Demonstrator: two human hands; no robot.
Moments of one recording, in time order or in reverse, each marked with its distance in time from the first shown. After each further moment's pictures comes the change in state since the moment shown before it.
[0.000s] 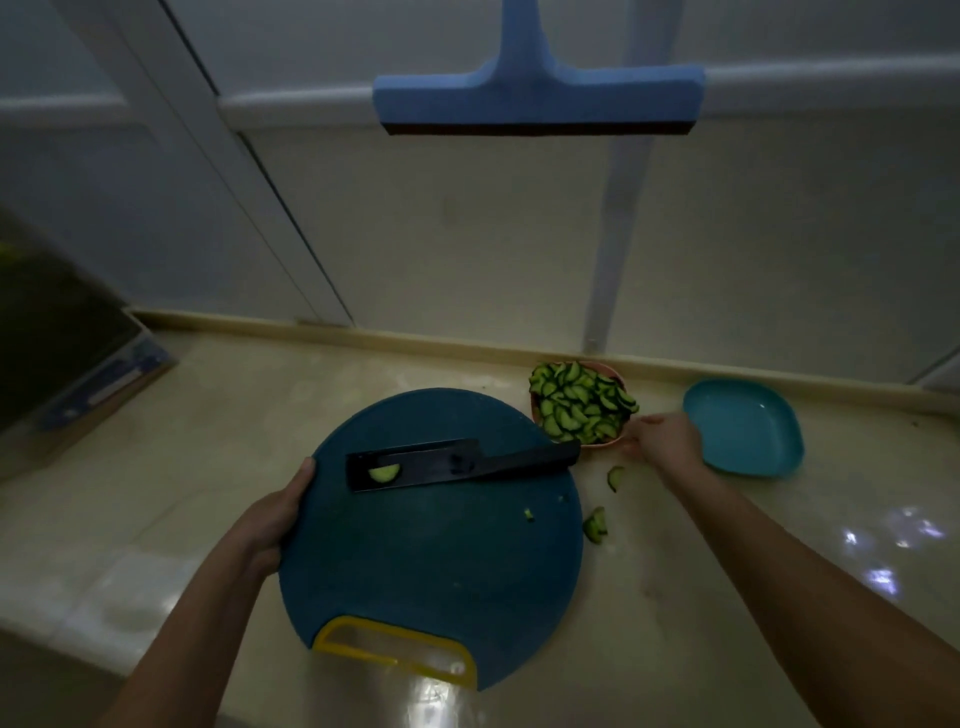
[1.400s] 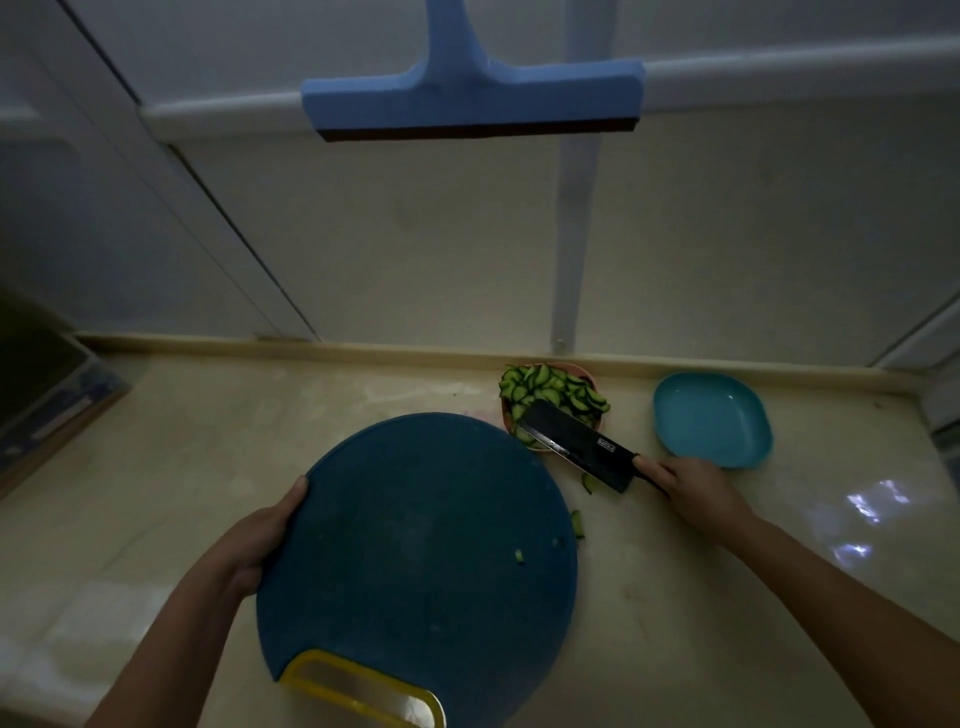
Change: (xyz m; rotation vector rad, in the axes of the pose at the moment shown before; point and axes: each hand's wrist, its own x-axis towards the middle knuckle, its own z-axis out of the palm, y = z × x) left_hand 0.012 0.009 0.016 0.197 -0.036 -0.052; right_hand -0.005 0.072 -0.053 -0.516 -0.157 -0.356
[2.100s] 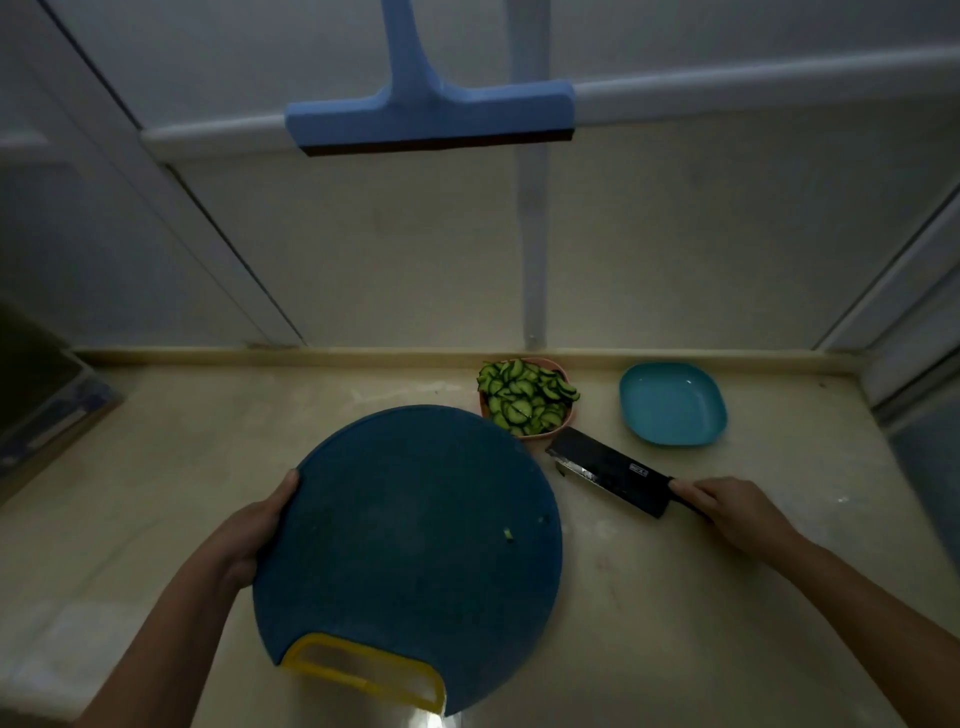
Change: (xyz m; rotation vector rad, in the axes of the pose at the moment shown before) left_hand -0.017 -0.006 0.010 -0.023 0.005 0.047; right_hand -0.056 0.060 -0.021 0.003 -0.024 0.094
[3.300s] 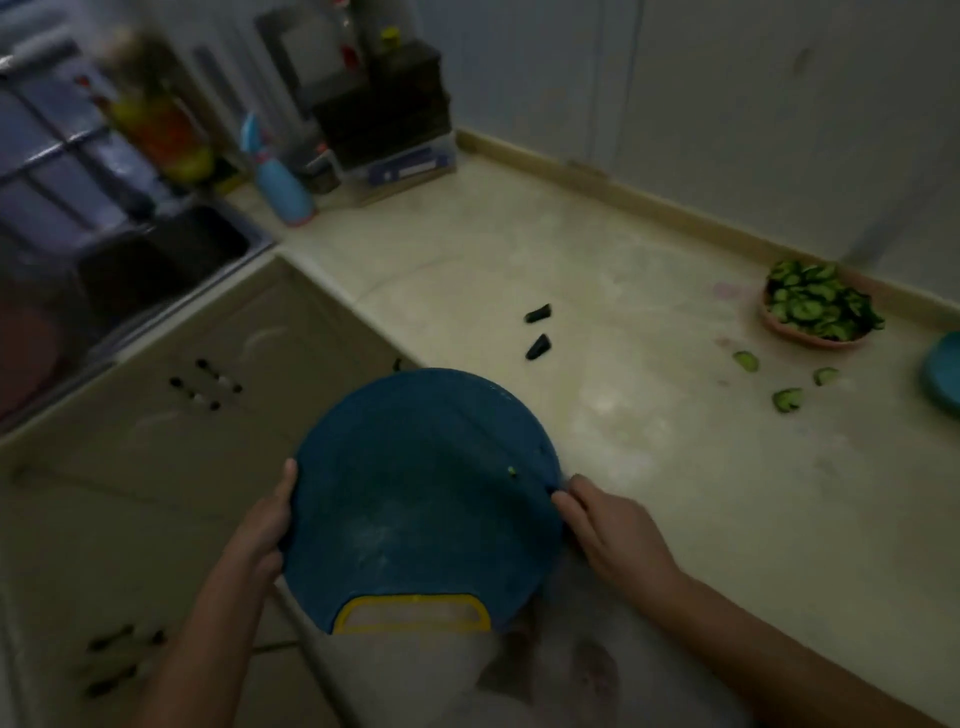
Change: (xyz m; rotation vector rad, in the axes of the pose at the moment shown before) left_hand -0.224 -0.347 -0.116 -0.679 0.480 -0.007; right_hand -0.258 -0.199 0.188 -0.054 -0.367 -0.880
